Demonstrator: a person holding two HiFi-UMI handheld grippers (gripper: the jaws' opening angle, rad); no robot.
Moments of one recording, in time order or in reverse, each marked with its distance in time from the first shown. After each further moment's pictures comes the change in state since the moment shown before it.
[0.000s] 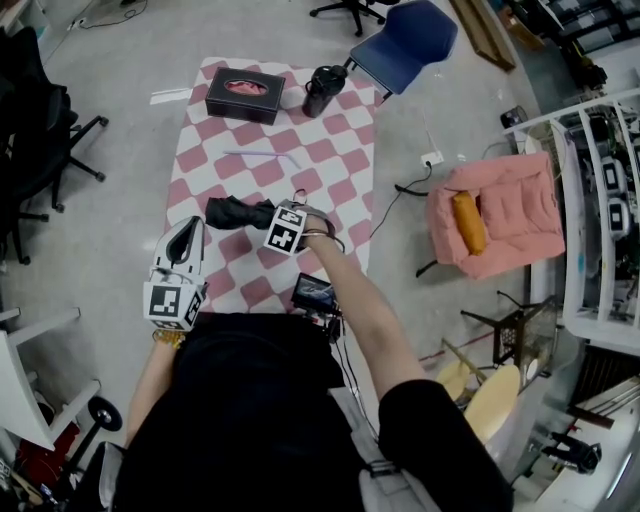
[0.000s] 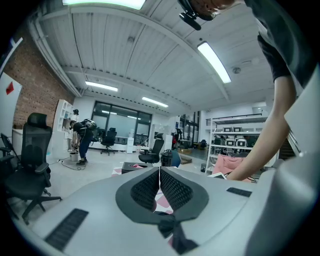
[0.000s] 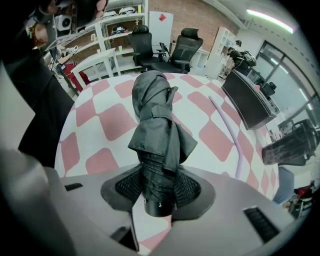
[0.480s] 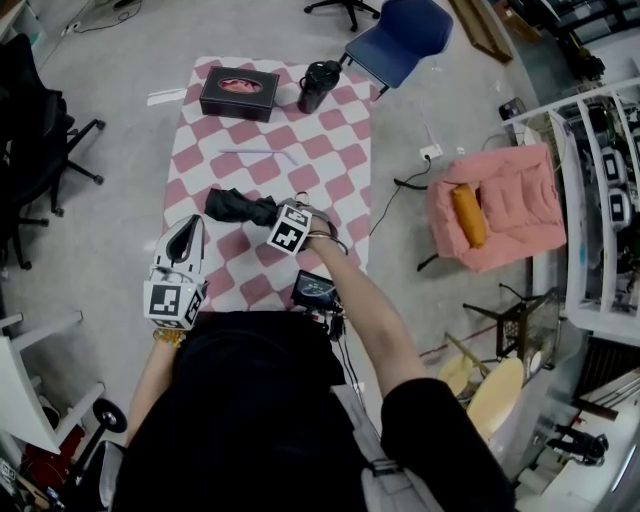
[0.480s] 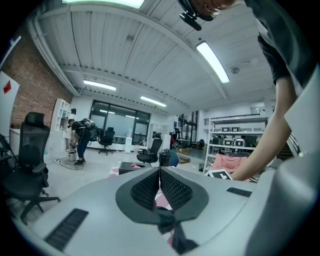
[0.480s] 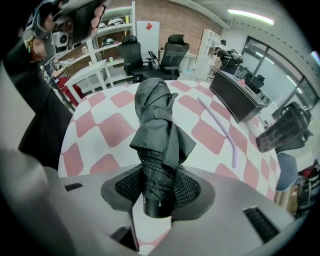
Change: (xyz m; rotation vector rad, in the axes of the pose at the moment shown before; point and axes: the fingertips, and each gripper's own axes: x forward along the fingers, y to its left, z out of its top) left arm 0.006 -0.007 0.001 0.004 0.005 -0.024; right arm -0.015 -0.001 -0.003 0.119 -0.077 -0.017
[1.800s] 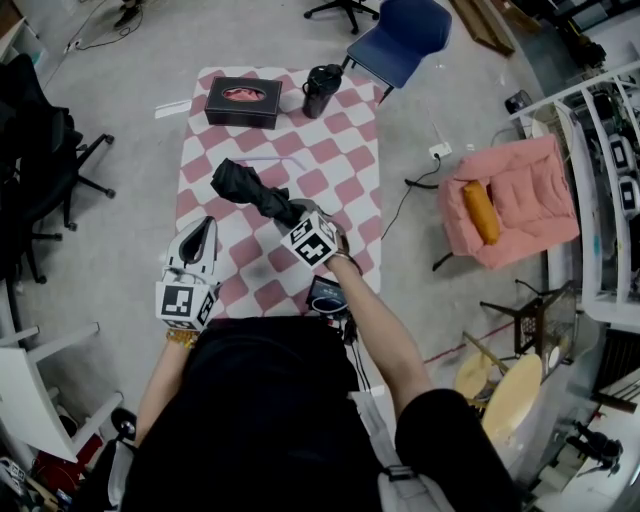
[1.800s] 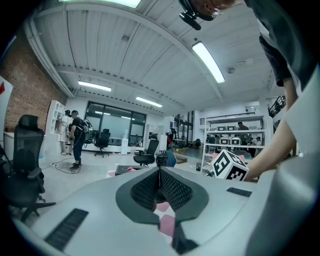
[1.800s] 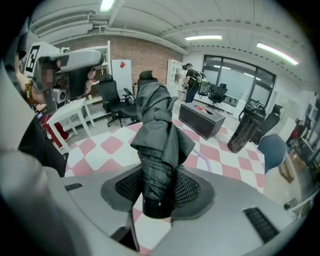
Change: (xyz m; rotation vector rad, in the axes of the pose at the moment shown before) left arm 0.012 -0.005 0.011 0.032 -0.006 -0.042; right arm -0.077 -0.020 0.045 0.289 -0.353 -0.142
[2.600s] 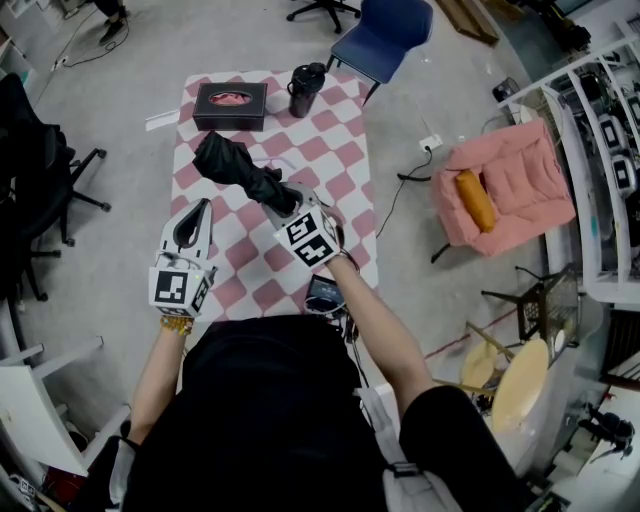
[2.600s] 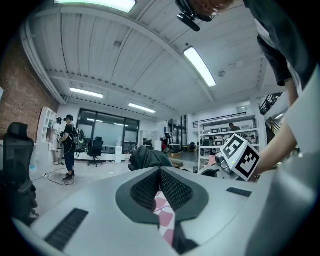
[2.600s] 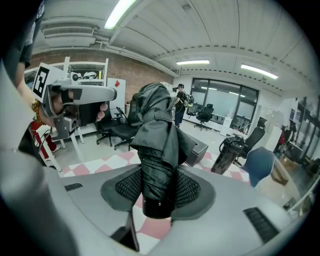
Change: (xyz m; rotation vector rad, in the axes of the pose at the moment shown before) left arm 0.024 -0.002 0.037 0.067 -0.066 -0.063; right arm -0.061 -0.015 0.075 0.022 -0.237 -0.126
